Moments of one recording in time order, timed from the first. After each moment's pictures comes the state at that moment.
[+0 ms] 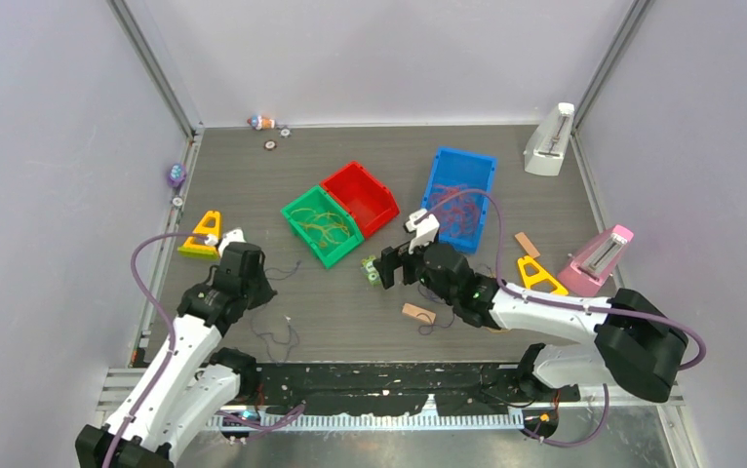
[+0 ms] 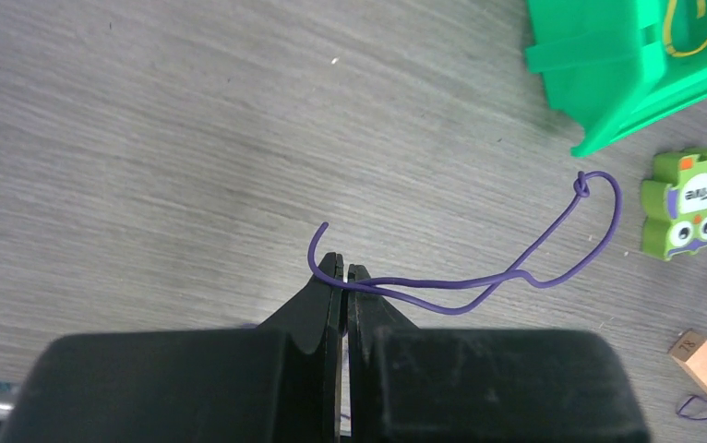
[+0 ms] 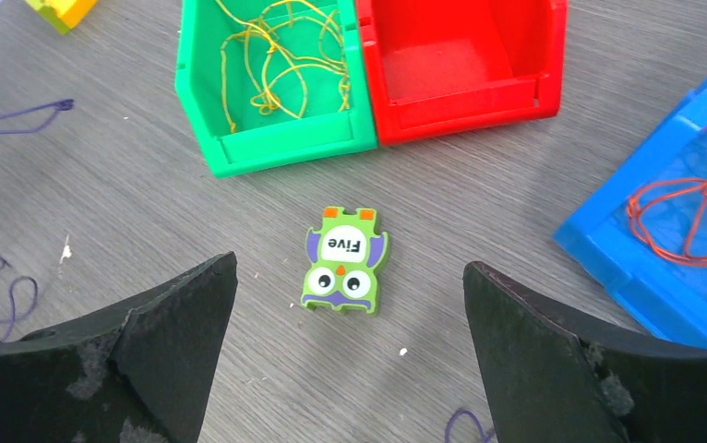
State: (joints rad) left arm -0.31 0.73 0.61 -0.78 -0.24 -0.64; right arm 0.93 1.25 0.57 0.36 0.29 0.26
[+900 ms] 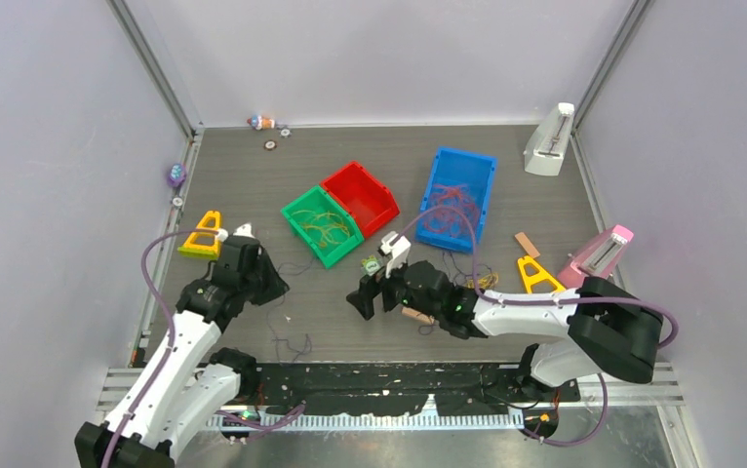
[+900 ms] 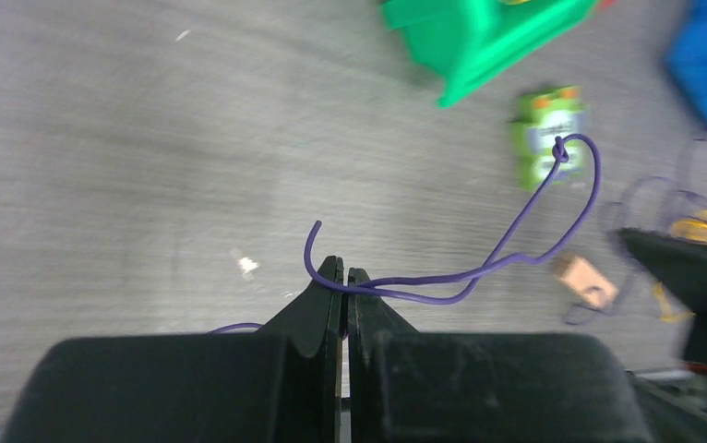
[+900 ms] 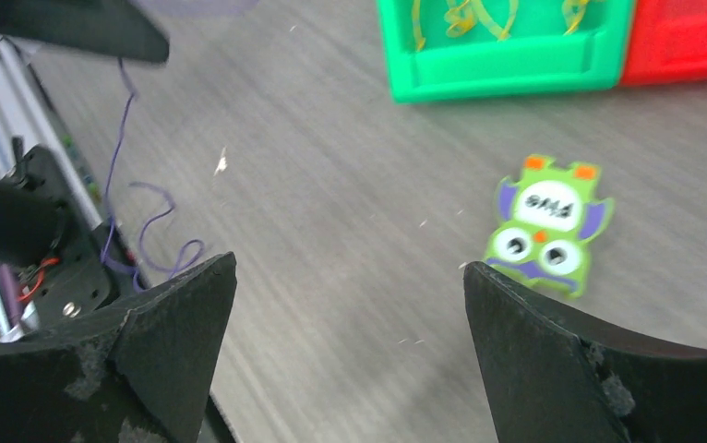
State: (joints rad) left arm -0.31 0.76 0.62 -0.76 -0.03 -0.68; right arm 1.05 1.38 0.55 0.51 0.11 0.36
